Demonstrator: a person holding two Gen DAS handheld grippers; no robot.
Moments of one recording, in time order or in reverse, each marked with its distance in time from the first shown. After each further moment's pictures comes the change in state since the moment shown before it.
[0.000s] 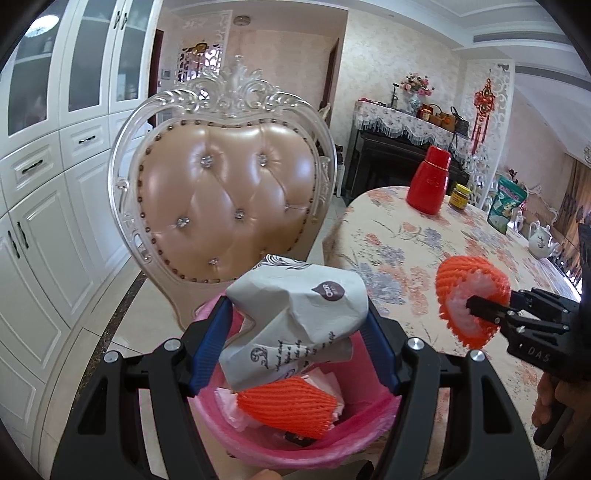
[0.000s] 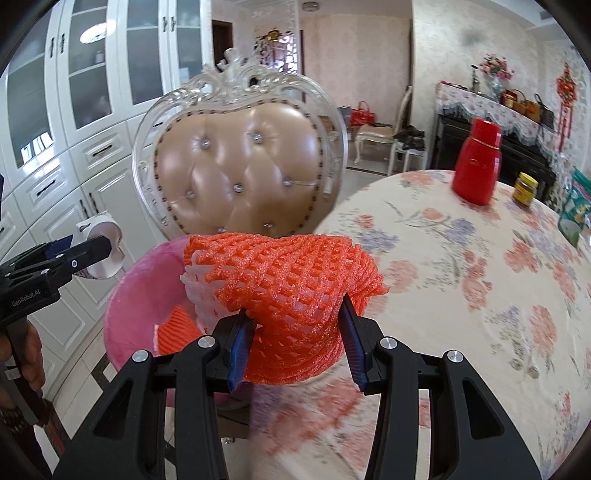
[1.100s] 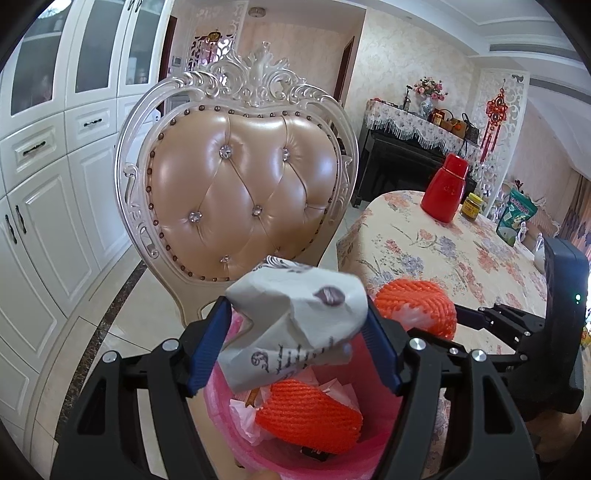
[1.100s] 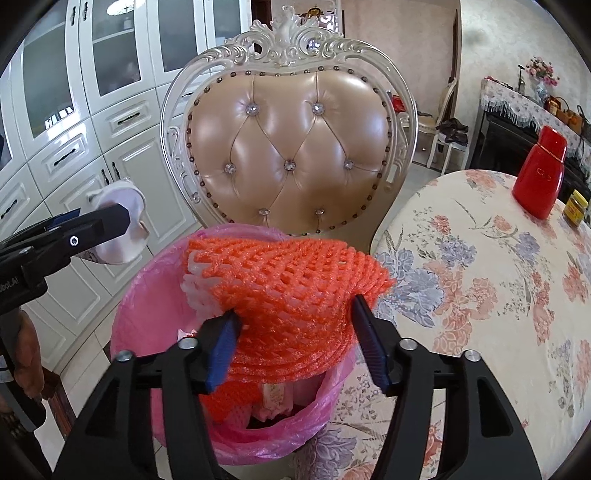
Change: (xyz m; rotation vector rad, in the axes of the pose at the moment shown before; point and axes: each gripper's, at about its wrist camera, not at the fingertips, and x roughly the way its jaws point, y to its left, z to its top) left arm 0.029 0.036 0.011 -0.055 0.024 -0.001; right arm 0.073 0.054 0.020 -0.077 0.074 0.089
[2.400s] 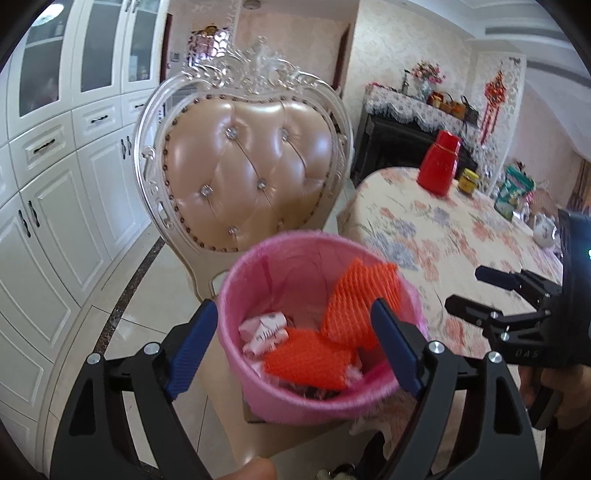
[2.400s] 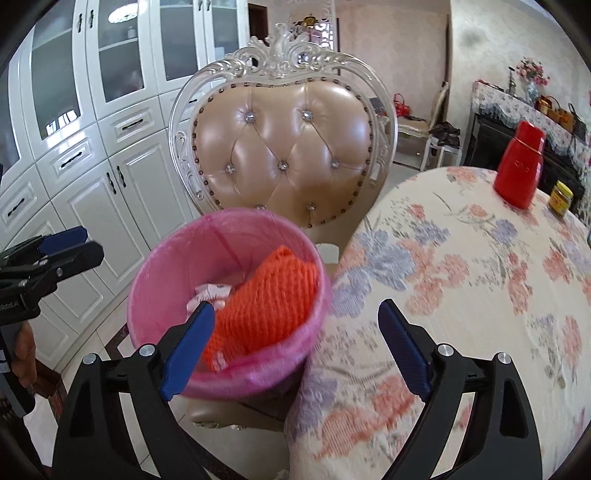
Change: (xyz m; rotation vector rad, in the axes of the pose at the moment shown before) left arm -0.054 -0.012 -0.048 0.045 0.063 0.021; right arm -0.060 -0.017 -0.049 0.033 -0.021 0.001
